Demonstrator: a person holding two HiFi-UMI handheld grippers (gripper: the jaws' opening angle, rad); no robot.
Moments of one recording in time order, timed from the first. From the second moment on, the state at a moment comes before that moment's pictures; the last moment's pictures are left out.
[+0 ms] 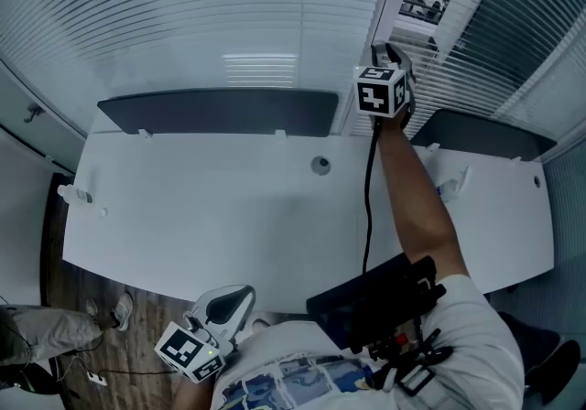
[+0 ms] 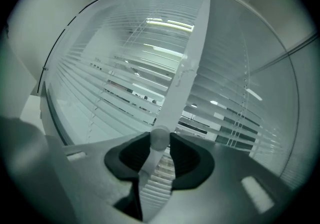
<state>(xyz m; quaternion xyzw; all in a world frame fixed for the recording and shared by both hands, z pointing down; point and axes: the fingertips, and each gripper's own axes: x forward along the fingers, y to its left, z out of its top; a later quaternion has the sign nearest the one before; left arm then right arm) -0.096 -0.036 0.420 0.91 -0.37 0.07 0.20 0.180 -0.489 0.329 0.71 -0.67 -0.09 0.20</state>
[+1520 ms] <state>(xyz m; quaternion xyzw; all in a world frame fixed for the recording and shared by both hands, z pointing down) -0.141 0.049 0.400 0.93 -0.31 0.05 0.17 0.152 -0.242 0.321 0.66 -0.74 -0.02 0.14</state>
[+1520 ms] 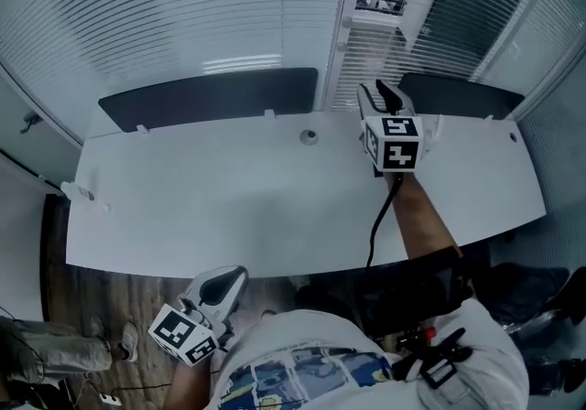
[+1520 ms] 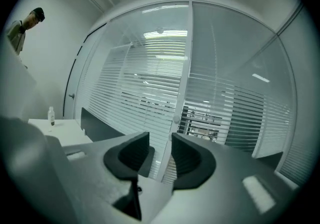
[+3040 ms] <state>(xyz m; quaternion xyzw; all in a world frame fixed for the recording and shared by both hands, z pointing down) -0.168 0.170 0.421 0.95 -0.25 0.05 0.17 0.035 0.082 0.336 0.57 -0.82 0.02 0.09</state>
